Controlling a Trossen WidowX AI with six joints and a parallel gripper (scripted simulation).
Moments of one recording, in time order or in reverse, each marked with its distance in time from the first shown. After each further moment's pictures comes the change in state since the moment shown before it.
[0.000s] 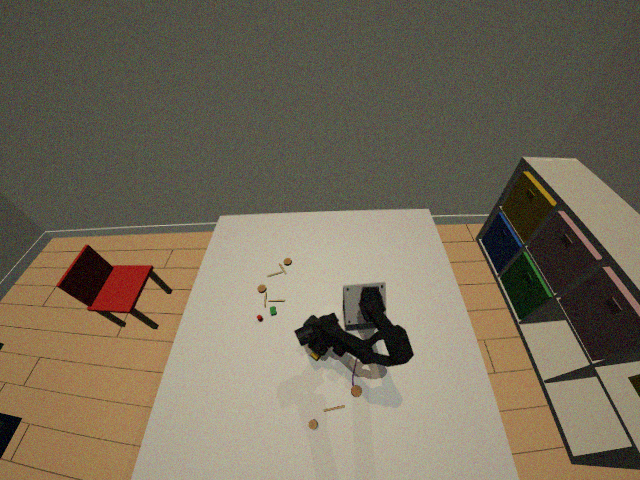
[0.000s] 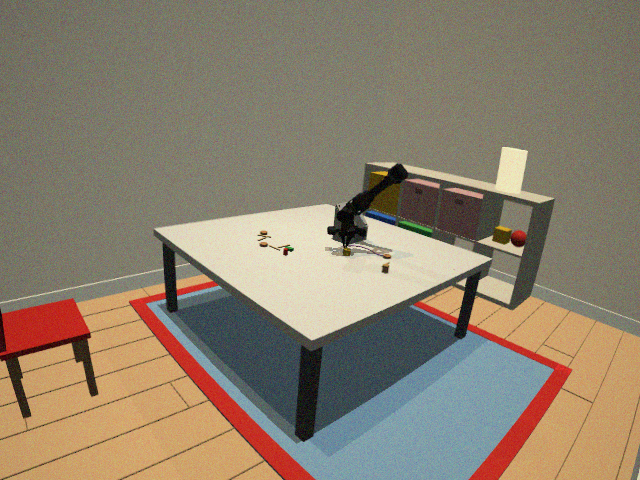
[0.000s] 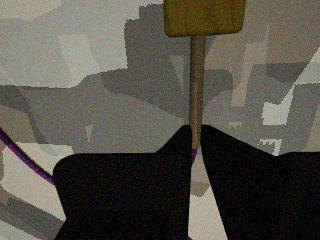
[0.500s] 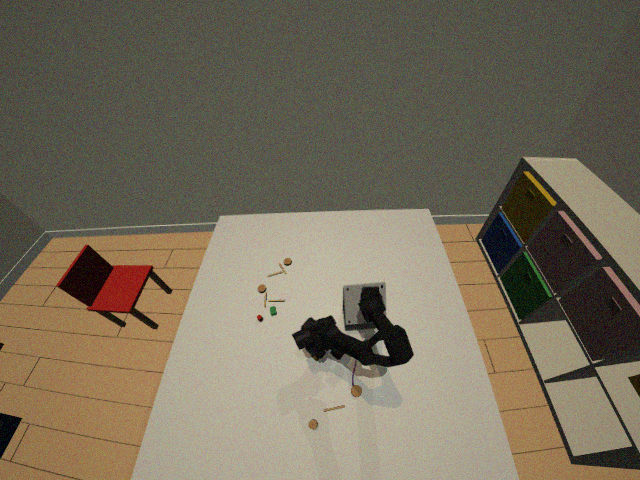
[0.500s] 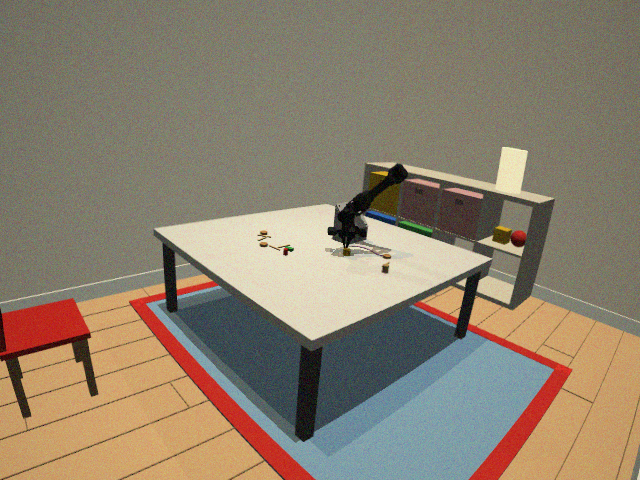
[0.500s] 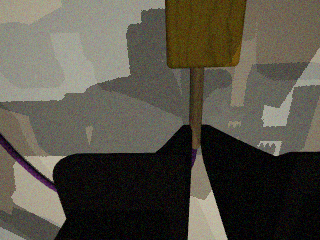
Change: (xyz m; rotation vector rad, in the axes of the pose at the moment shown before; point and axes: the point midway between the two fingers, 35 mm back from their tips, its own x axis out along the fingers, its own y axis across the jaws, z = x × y) arm -0.001 0.000 0.013 -0.004 -0.003 -0.001
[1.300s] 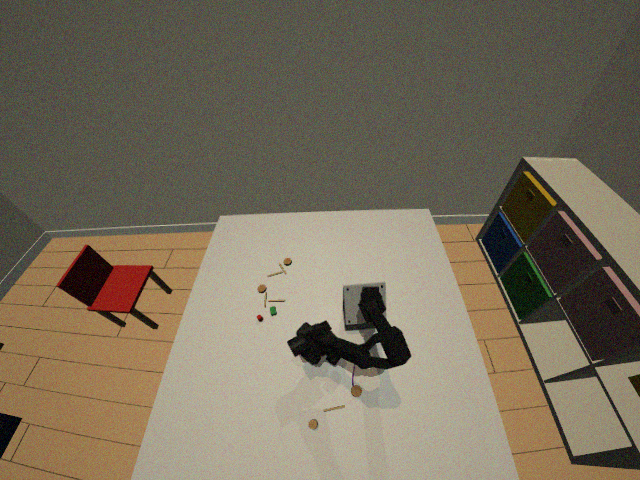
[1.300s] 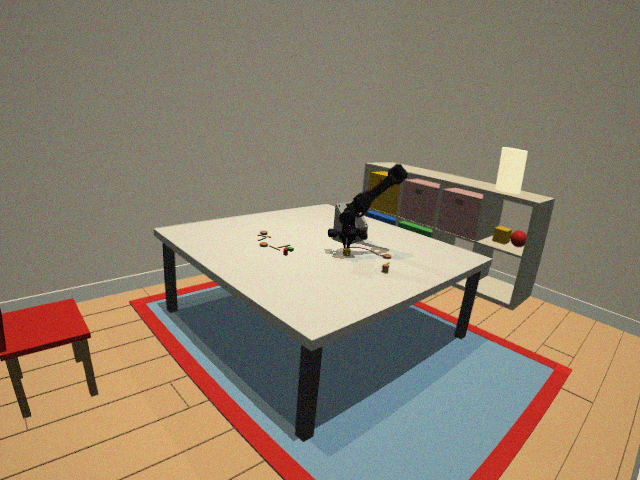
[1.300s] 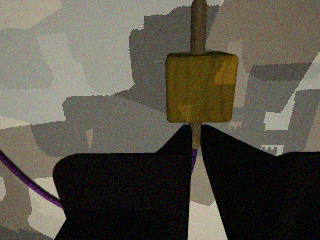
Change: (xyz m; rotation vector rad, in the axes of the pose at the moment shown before) arm 0.001 -0.001 0.026 -0.005 -0.004 -0.001
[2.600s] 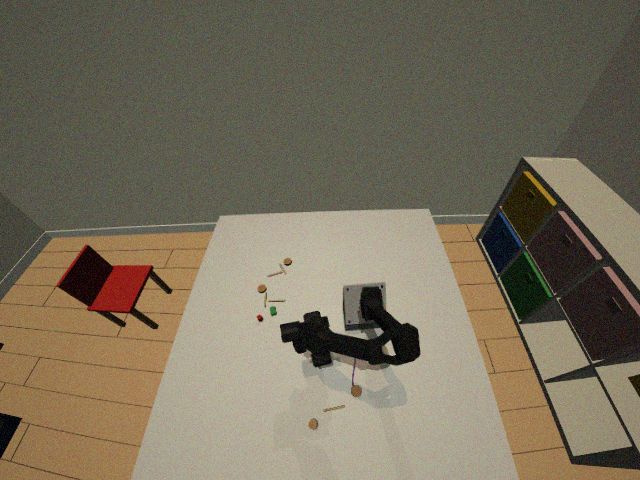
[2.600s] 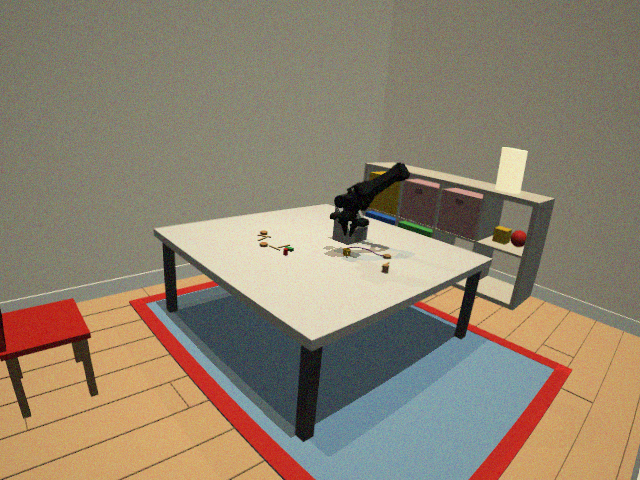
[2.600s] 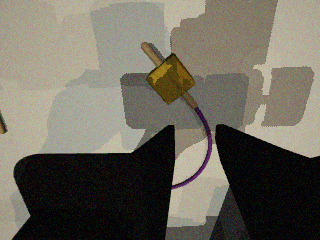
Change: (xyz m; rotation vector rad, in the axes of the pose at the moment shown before) arm -0.075 0.000 0.006 0.661 0.011 -0.002
